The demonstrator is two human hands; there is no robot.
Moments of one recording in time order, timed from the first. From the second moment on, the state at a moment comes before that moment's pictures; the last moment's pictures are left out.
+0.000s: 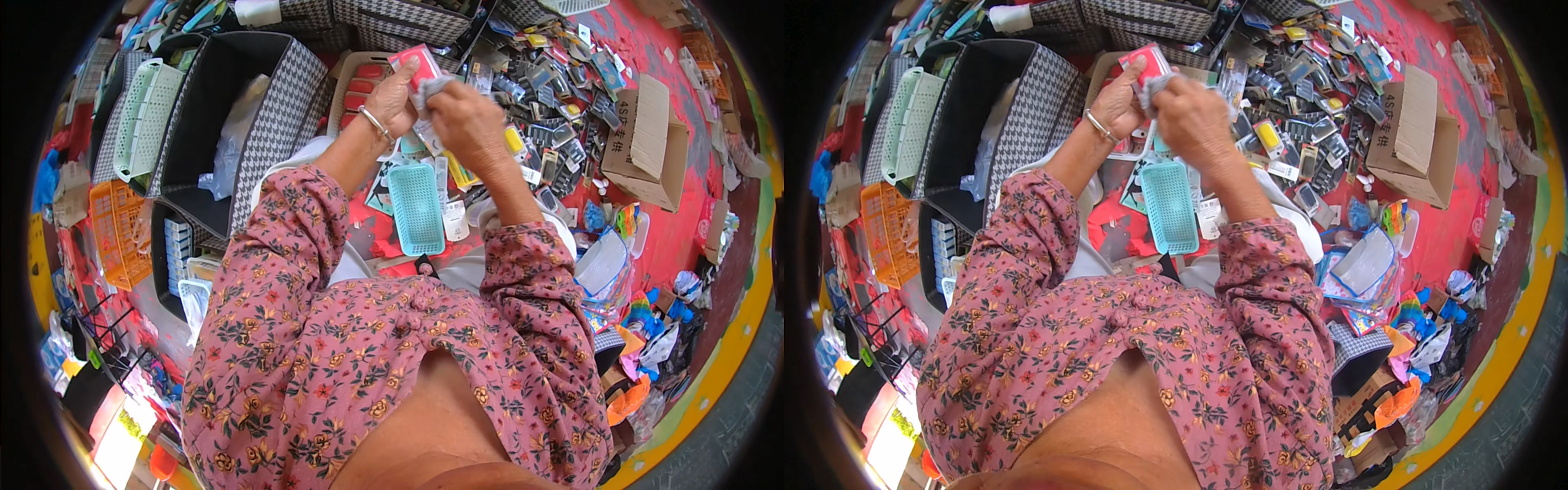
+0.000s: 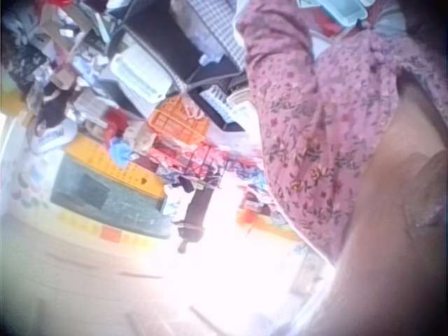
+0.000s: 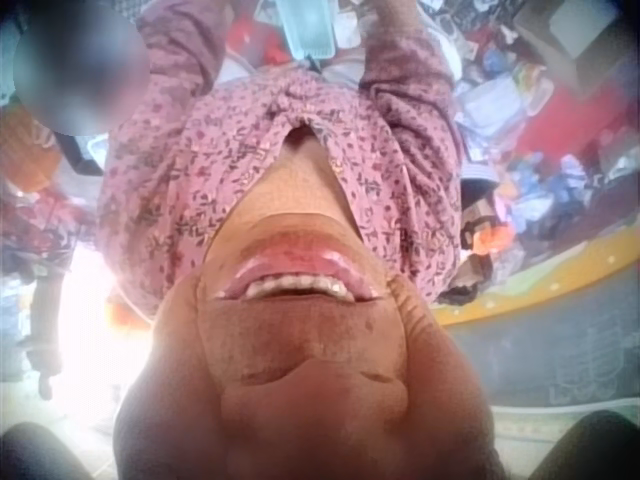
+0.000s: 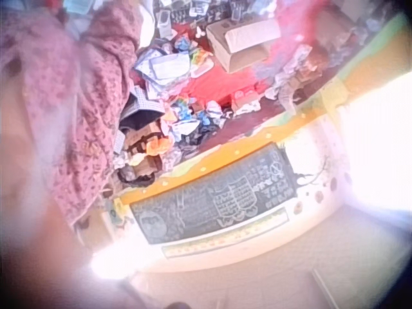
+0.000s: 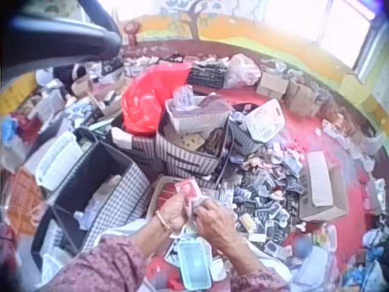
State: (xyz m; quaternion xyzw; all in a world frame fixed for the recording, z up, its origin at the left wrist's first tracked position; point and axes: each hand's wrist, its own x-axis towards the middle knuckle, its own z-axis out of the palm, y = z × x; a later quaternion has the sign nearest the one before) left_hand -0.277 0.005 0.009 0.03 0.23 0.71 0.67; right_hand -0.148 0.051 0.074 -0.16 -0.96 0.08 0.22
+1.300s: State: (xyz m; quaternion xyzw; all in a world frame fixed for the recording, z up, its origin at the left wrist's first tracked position) left_hand -0.374 -0.032 0.033 -0.08 0.34 0.85 0.39; right_hand -0.127 0.064 -0.105 -0.54 -0.47 0.69 0.11
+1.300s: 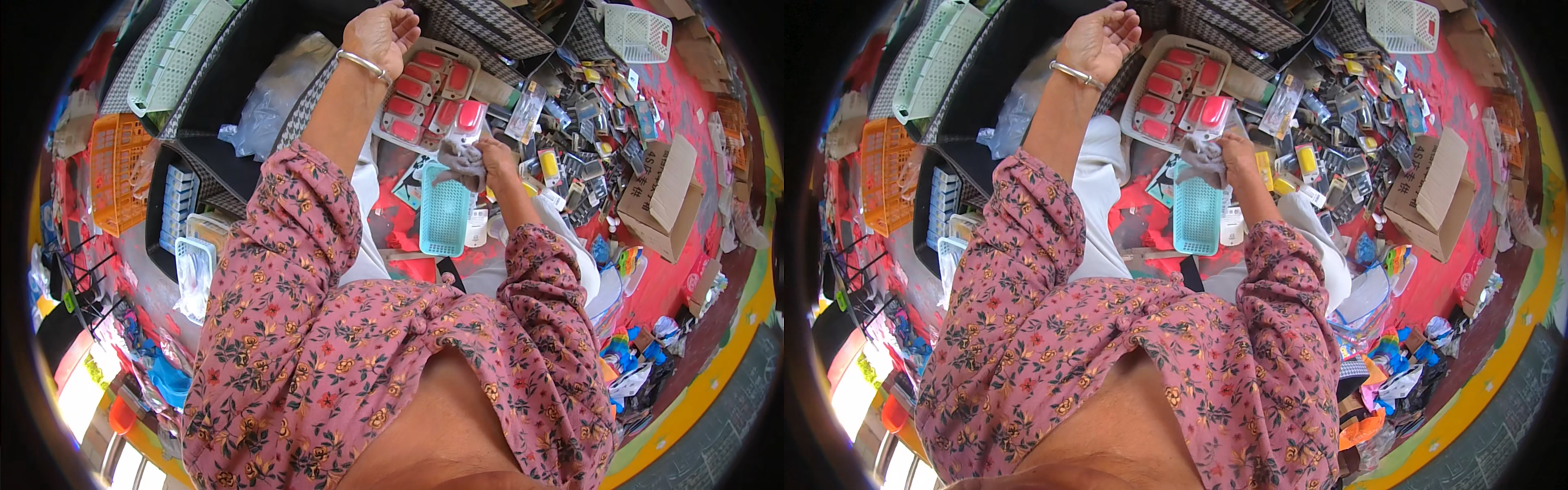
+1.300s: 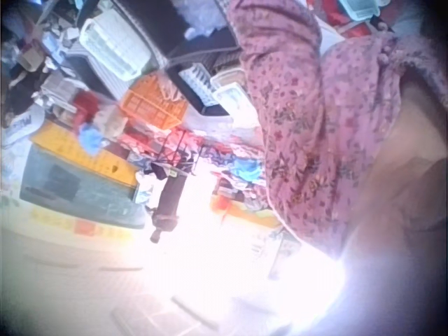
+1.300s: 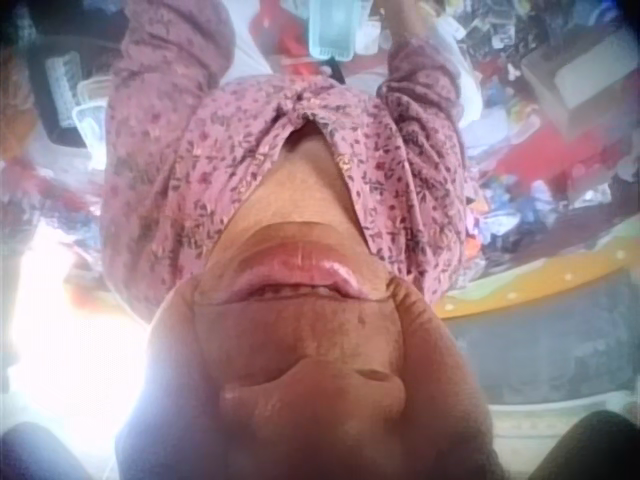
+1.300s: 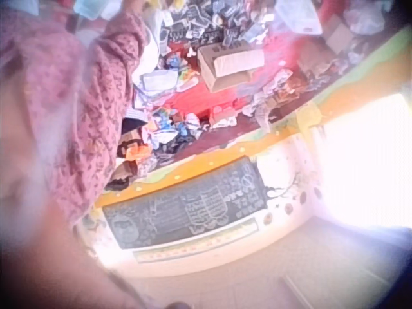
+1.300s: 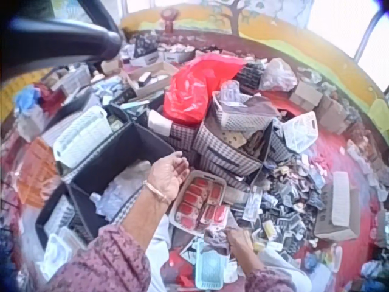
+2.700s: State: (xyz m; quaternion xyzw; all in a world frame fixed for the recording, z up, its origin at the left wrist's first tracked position) left_hand -0.354 -0.045 0.045 -0.13 0.36 0.81 0.44; right_hand -0.246 0.027 -0.207 -0.40 -0.88 0.17 -0.17
